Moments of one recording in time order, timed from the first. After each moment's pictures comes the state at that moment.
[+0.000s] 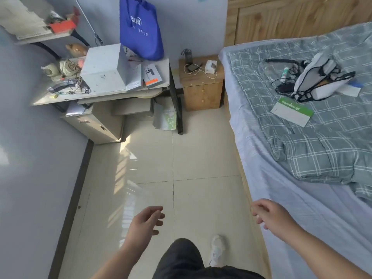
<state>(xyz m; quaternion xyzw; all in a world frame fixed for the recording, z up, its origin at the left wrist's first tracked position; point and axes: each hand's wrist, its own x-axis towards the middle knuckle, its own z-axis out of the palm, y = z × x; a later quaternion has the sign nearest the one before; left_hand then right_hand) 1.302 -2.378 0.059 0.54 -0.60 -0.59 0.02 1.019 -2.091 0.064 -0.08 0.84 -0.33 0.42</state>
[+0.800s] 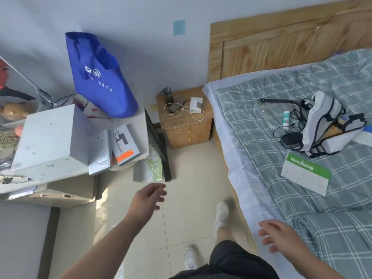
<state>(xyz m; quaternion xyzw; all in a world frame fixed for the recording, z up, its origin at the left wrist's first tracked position) 0.860 -2.716 0.084 0.45 -0.67 -0.59 -0.01 0.721 -2.339 0.060 0.15 0.79 -0.44 0.40</state>
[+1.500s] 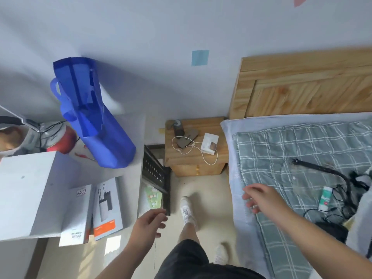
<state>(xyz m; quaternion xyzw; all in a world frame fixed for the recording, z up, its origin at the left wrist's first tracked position) 0.616 -2.829 0.050 0.56 -0.59 -0.59 -0.01 0.316 -2.607 0.050 0.01 0.79 -0.45 0.42</state>
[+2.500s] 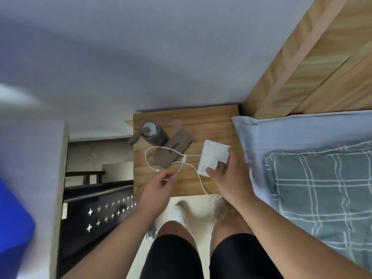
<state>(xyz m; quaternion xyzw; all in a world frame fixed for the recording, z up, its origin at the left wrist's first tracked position) 0.300 -3.032 -0.232 0.50 -0.67 -0.54 -0.05 0.132 -2.877 -0.251 -0.14 0.90 -0.28 0.31</state>
